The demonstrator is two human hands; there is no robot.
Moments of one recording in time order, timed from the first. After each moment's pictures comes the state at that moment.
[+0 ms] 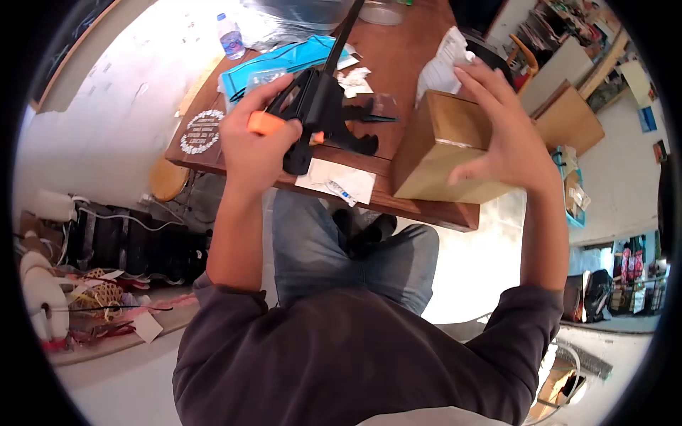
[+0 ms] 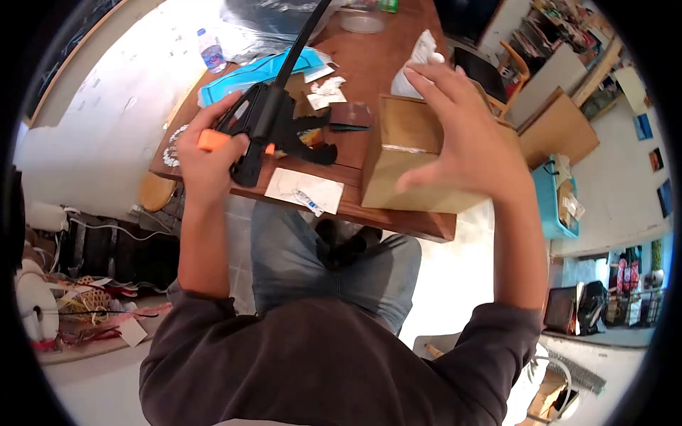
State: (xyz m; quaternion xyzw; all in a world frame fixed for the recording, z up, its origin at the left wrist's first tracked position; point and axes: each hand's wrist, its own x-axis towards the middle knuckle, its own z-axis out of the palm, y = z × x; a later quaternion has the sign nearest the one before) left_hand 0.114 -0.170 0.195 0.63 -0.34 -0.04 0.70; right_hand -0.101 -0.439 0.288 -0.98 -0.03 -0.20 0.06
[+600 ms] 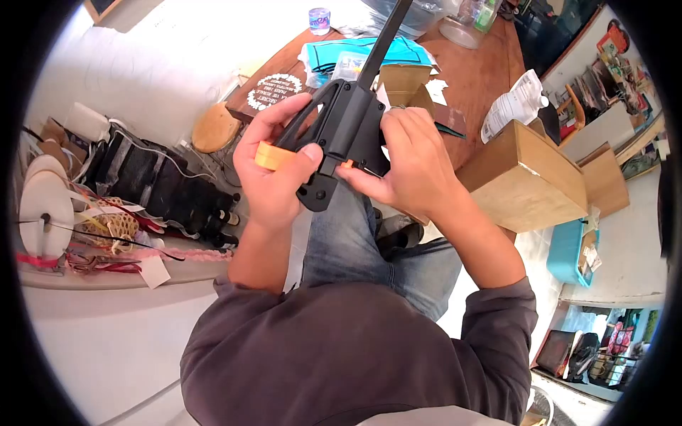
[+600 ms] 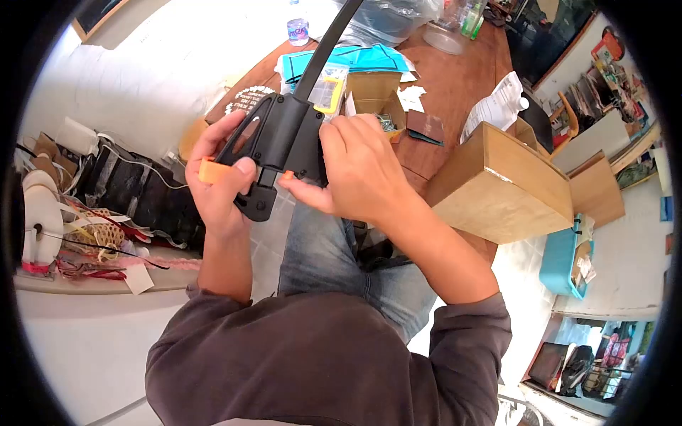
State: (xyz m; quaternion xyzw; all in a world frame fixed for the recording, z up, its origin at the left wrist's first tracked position) left_hand 0.072 -0.053 0.189 0.49 -0.28 0.03 0.83; right_hand 0.024 -0.255 0.200 -0.86 -0.24 -0.42 0.15
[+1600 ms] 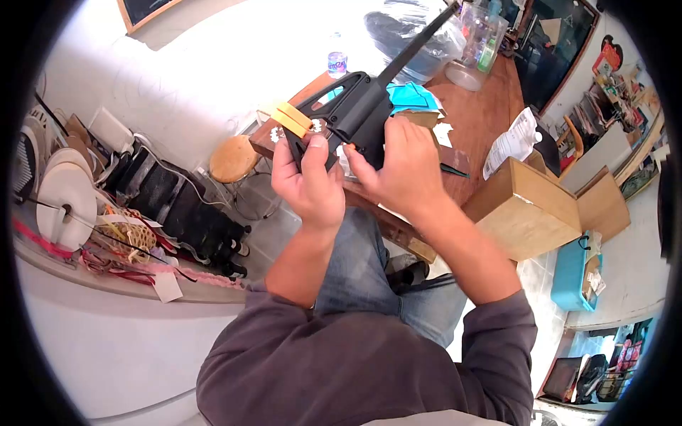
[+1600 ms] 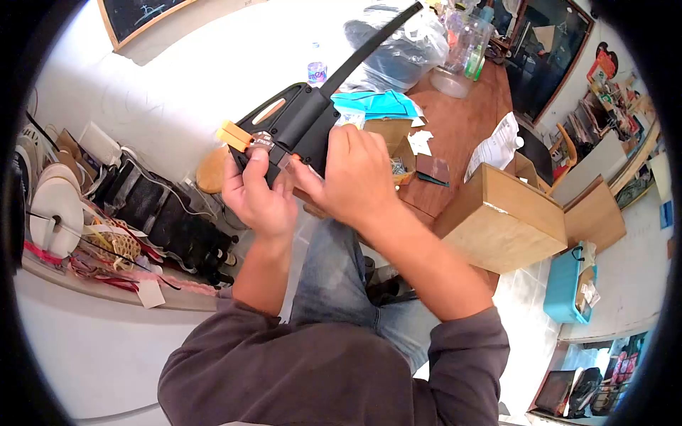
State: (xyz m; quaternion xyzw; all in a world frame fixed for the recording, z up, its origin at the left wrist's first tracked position) left_hand 0.086 -0.097 0.204 0.33 -0.18 0.20 0.91; right_hand 0.052 -0.220 0.227 -0.89 -0.11 -0.43 0.13
